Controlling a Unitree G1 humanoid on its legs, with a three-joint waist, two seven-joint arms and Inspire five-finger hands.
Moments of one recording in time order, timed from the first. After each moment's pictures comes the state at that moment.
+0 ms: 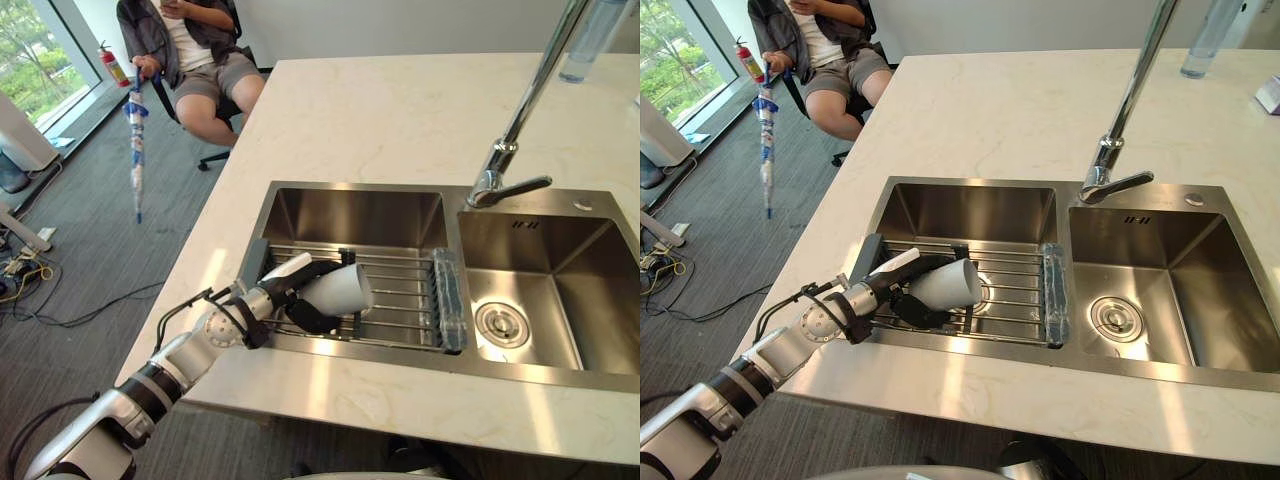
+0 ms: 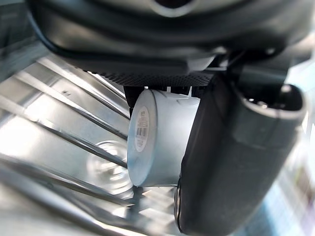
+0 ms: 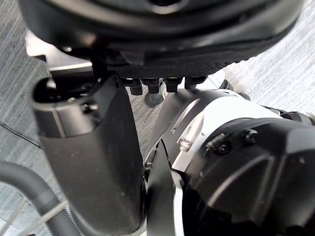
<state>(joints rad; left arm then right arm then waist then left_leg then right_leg) -0.27 0.59 -0.49 0.12 -0.22 -0.14 -0.14 0.18 -0.26 -0.07 1.13 0.91 0.23 0.20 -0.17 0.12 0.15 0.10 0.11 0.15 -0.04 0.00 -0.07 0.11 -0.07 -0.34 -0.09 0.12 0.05</state>
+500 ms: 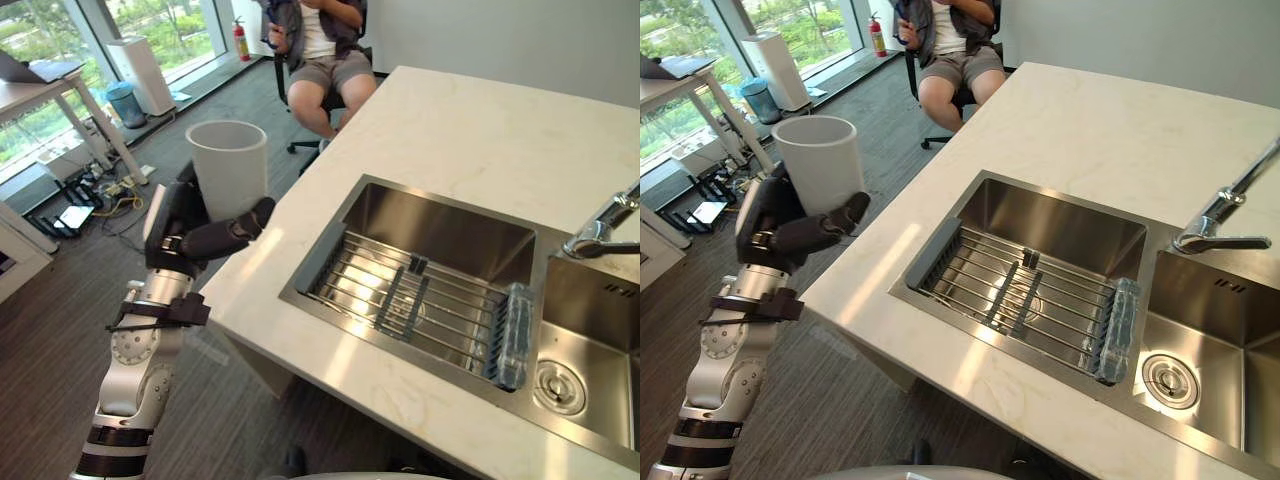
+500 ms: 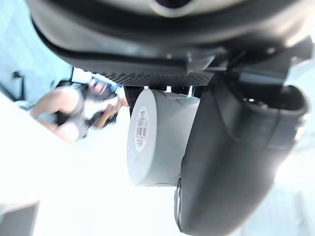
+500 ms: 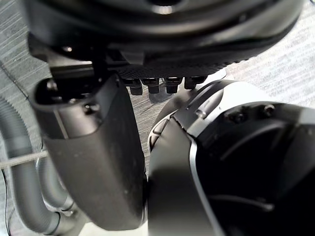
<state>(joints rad) 0.00 0.44 0.14 -0.24 -0.64 -0.22 -0.07 0.22 -0.18 -0.31 1.15 0.62 0.24 0.25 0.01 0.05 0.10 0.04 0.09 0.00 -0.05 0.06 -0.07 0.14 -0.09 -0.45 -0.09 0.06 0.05</state>
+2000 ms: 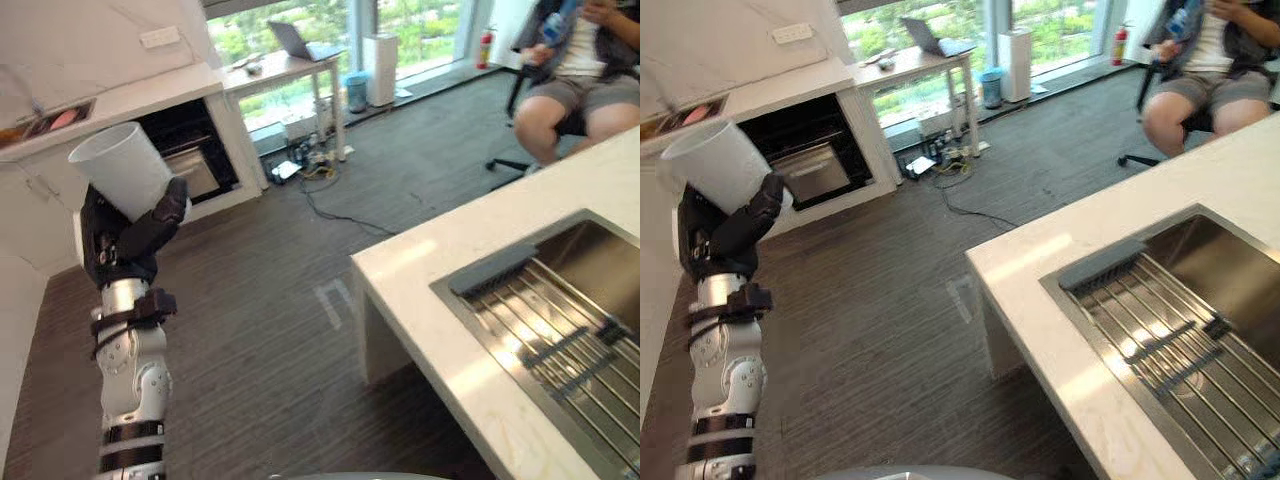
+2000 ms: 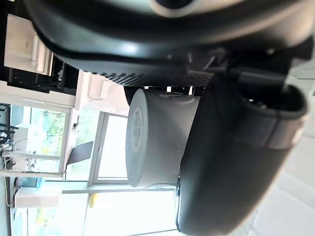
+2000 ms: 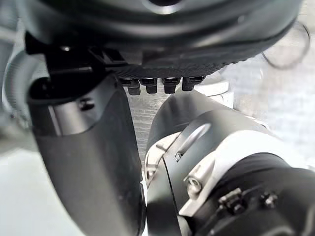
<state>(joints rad) -0.14 0.38 0.26 0.03 -0.60 -0.28 -0.01 0.31 -0.18 -0.52 1.13 0.53 0.15 0.29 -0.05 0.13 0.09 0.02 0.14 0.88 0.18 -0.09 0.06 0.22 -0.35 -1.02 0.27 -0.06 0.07</state>
